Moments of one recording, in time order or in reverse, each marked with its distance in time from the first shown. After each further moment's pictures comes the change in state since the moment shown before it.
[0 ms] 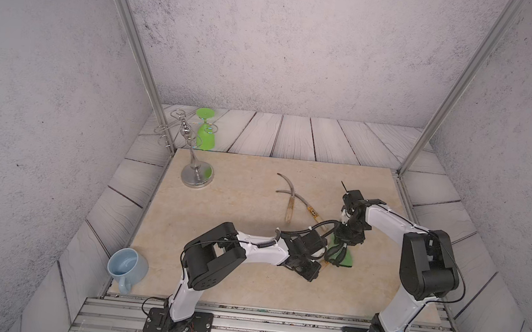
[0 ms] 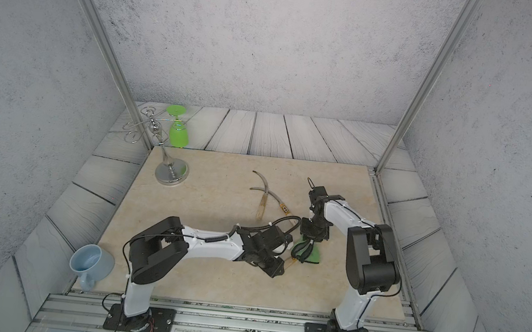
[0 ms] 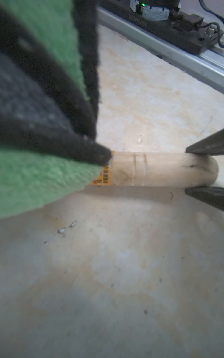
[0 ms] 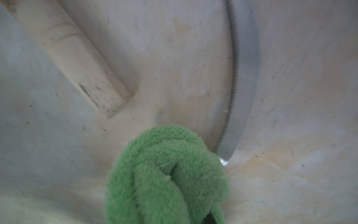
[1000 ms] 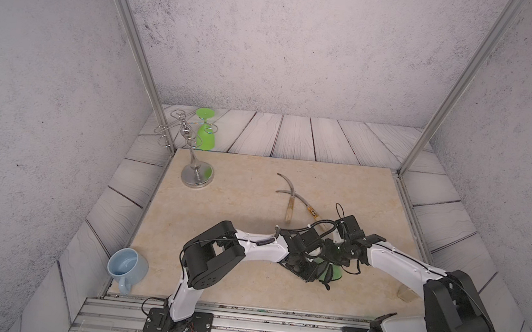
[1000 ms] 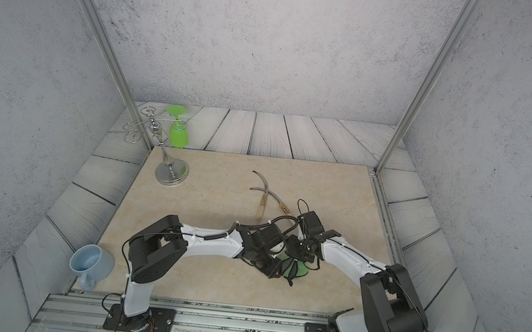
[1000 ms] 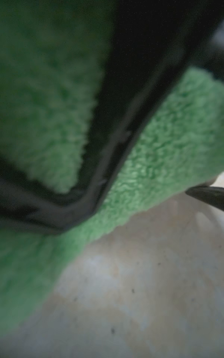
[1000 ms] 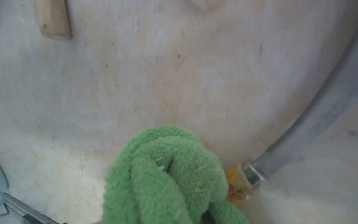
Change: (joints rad) left arm 0.021 -0.005 0.006 -0.072 0.071 -0.024; right arm 0.211 -0.386 -0.457 0.391 -0.115 0.341
